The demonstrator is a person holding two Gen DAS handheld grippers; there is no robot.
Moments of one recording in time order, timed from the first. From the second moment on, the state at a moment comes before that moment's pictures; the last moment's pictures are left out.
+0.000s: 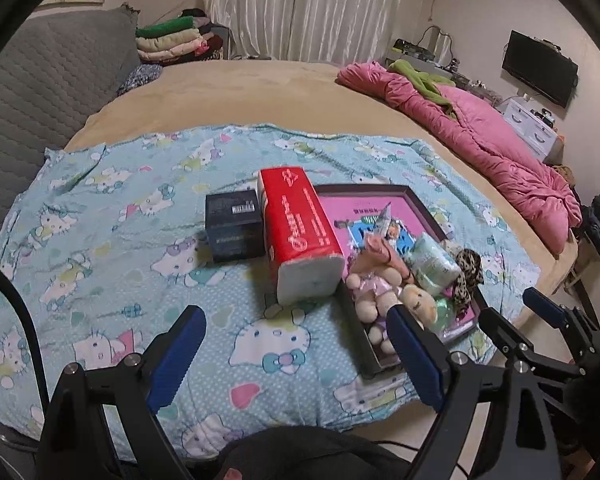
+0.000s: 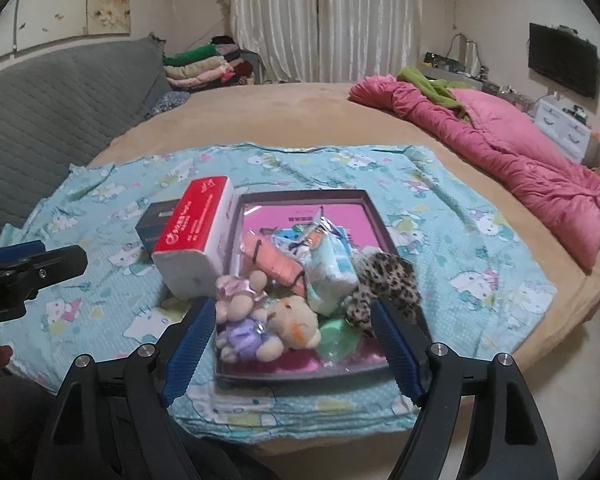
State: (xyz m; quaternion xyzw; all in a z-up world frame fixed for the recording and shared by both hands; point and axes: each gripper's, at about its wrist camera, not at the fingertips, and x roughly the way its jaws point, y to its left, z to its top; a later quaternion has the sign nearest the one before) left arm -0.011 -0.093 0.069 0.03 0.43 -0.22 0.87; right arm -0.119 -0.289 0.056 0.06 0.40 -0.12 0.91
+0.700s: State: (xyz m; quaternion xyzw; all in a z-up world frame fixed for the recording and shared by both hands) left arm -0.056 -0.102 0.032 0.06 0.47 -0.22 0.85; right arm -0.158 -0.278 0.045 0.08 0.42 -0.16 0.89
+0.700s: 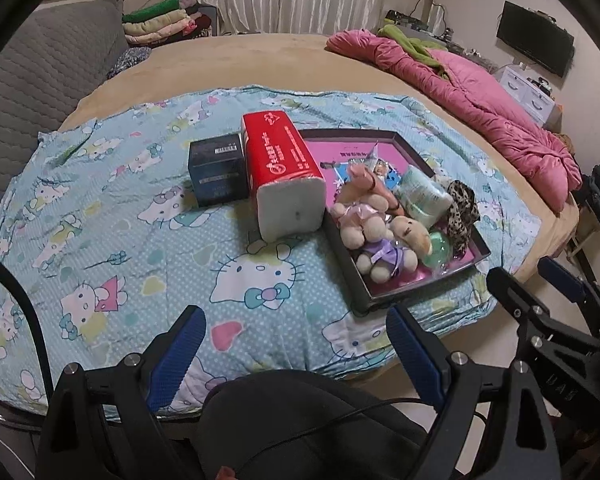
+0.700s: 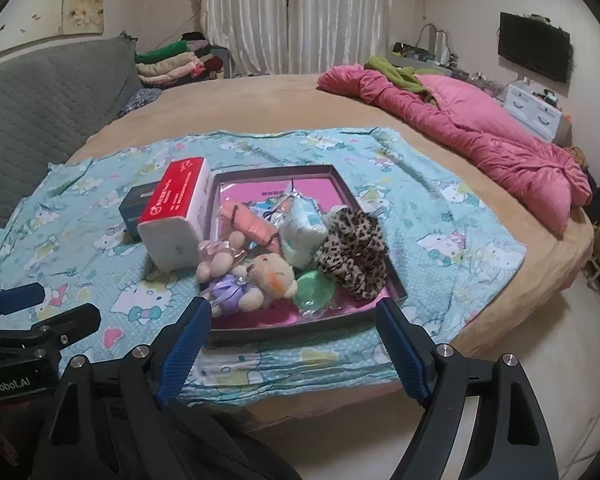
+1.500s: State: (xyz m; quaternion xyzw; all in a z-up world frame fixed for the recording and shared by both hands) left arm -0.056 -0.104 0.024 0.07 0.48 -0.22 0.84; right arm -0.154 -0.276 0.039 0.08 0.42 -0.15 0.89
